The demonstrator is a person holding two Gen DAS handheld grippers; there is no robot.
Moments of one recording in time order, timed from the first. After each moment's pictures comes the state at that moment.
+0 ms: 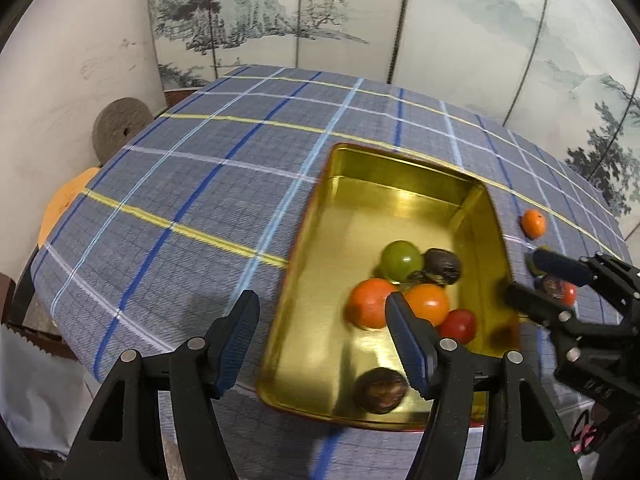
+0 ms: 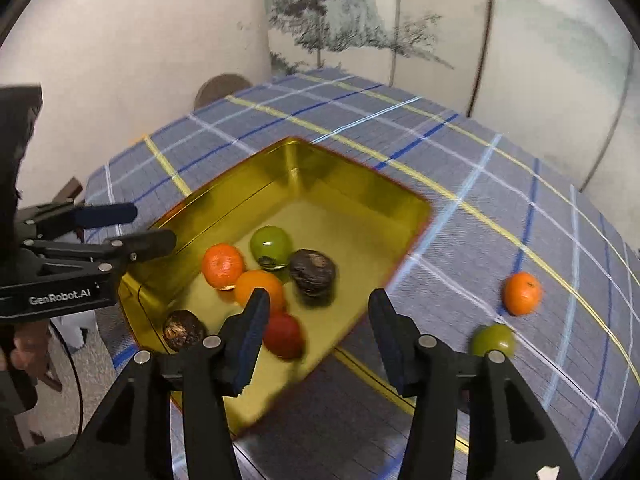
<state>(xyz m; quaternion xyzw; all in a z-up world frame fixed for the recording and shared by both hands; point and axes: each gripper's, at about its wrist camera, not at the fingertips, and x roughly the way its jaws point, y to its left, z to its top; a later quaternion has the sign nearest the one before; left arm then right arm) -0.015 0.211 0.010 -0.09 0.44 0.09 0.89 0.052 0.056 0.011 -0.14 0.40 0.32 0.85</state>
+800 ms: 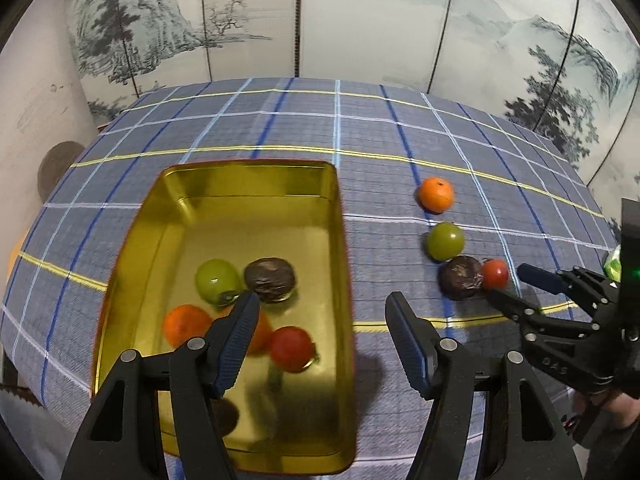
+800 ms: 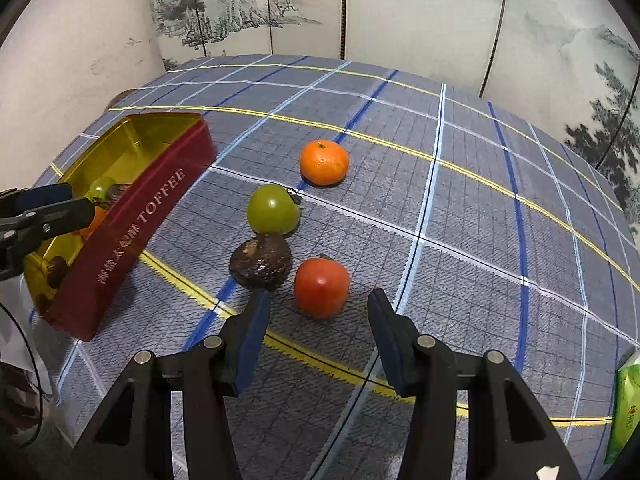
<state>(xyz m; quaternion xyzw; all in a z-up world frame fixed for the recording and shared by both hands) 0.031 0.087 0.011 -0.03 0.45 -0.01 0.89 0.069 -0.095 -0.029 -0.08 0.45 0.17 0.87</state>
